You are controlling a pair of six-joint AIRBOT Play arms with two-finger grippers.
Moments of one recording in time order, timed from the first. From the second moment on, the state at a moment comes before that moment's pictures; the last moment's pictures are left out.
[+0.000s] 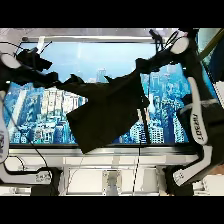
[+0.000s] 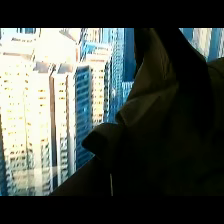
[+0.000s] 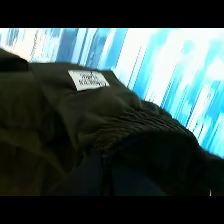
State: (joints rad) left arm 0.09 -1.50 1.50 1.13 -1.20 -1.47; right arm 0.15 -1.77 1.92 -1.07 1.21 1.52
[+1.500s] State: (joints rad) left arm 0.14 -0.92 0.65 0.82 -1.14 -1.47; right arm -0.25 -1.31 1.47 -1.26 1.30 1.41
